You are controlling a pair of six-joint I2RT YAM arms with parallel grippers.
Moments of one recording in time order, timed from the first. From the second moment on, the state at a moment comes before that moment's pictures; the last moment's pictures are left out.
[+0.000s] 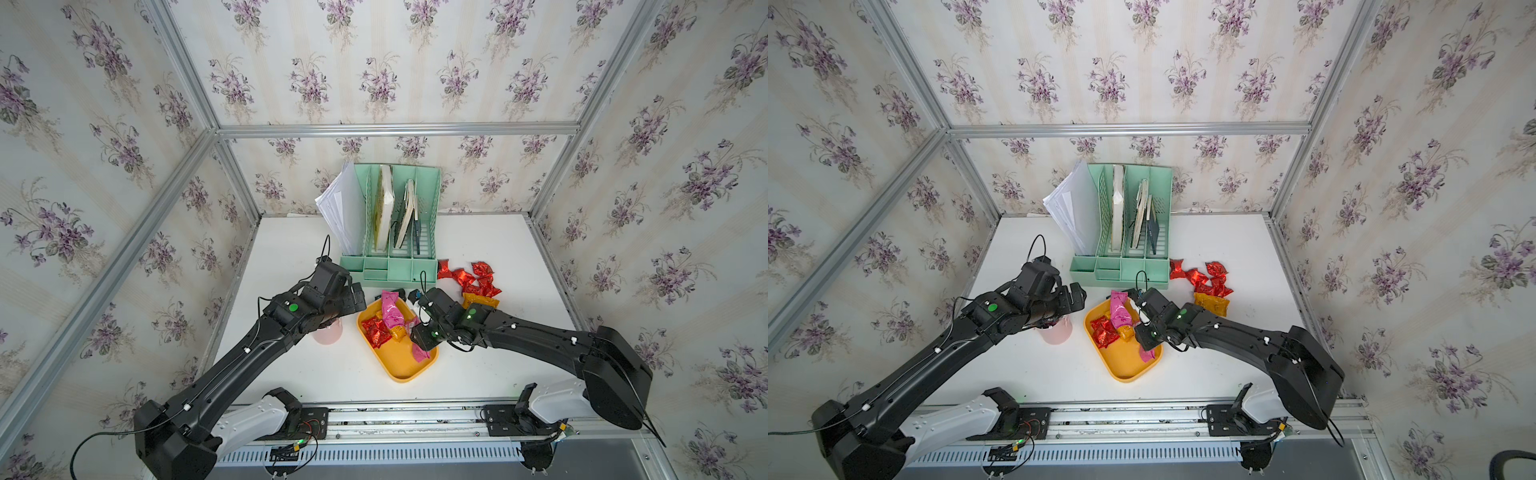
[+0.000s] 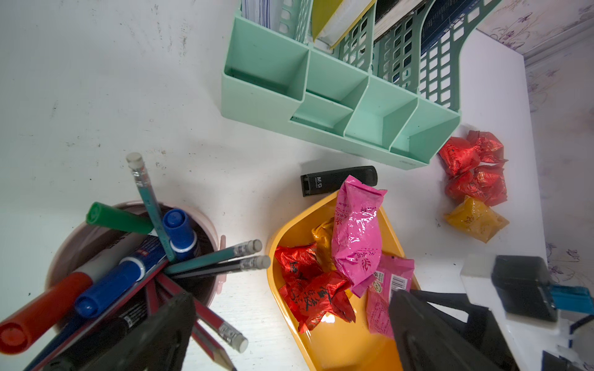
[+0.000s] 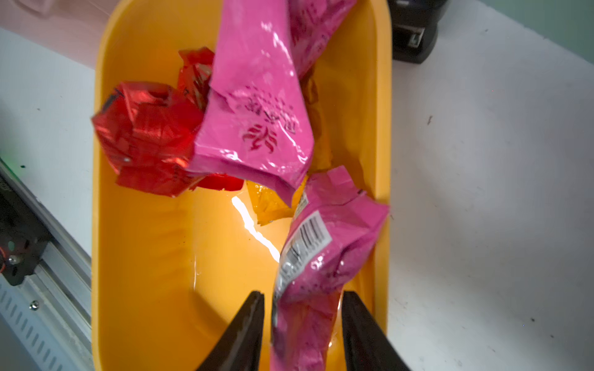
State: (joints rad) left arm -0.58 1.08 1.01 -0.82 -0.14 -0.75; right arm 0.91 1.39 0.84 -0.48 -0.09 0.34
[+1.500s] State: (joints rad) left arm -0.59 1.25 1.13 -0.78 -0.12 -0.52; right arm 0.07 1.35 0.53 -0.14 -0.26 1.30
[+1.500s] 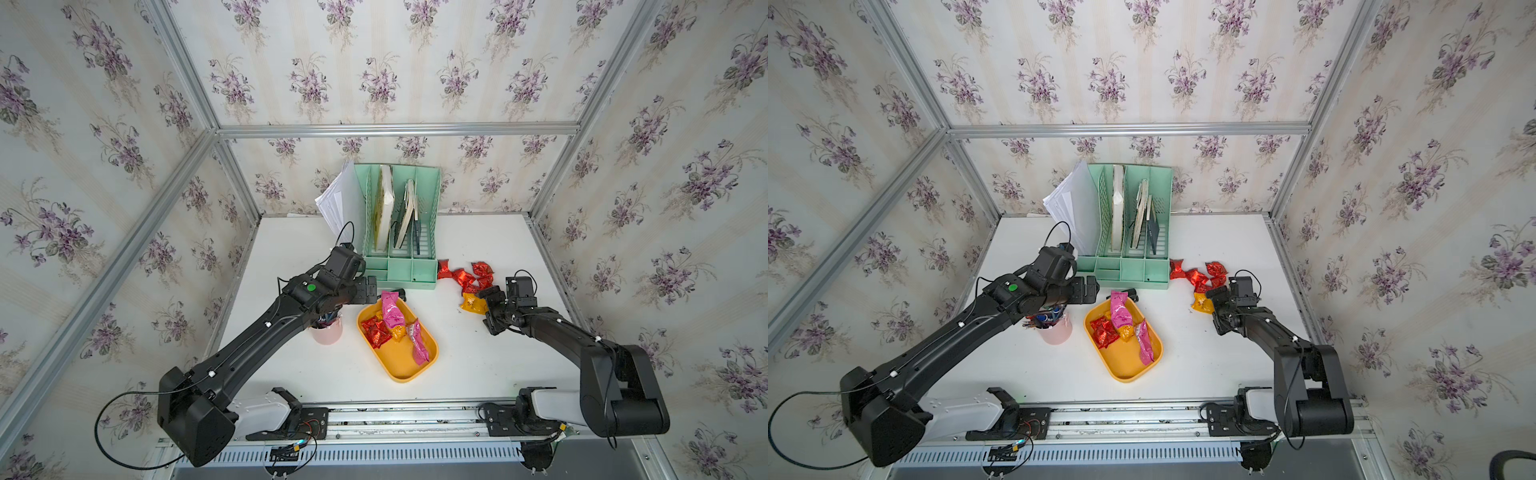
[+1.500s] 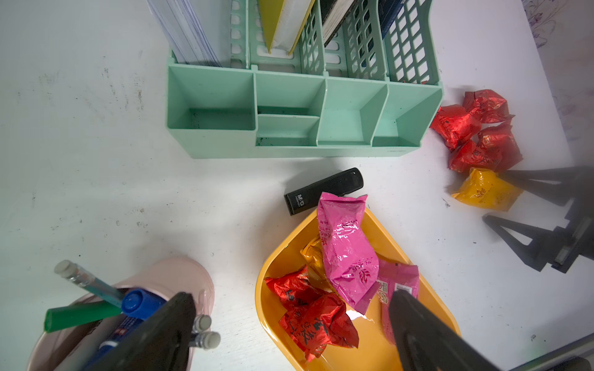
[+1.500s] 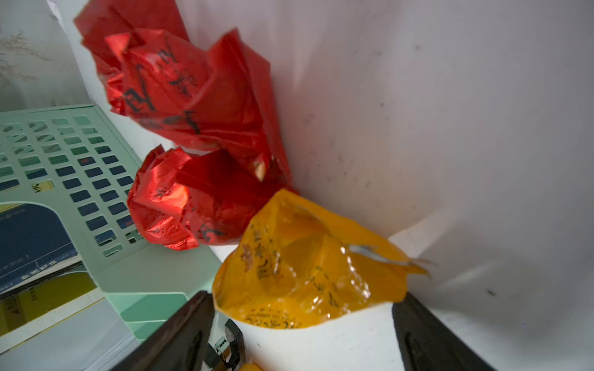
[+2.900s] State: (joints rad) left arm -0.59 1.17 1.09 -0.81 -0.18 -0.64; right arm 0.28 1.07 0.68 -0.37 -0.36 0.76
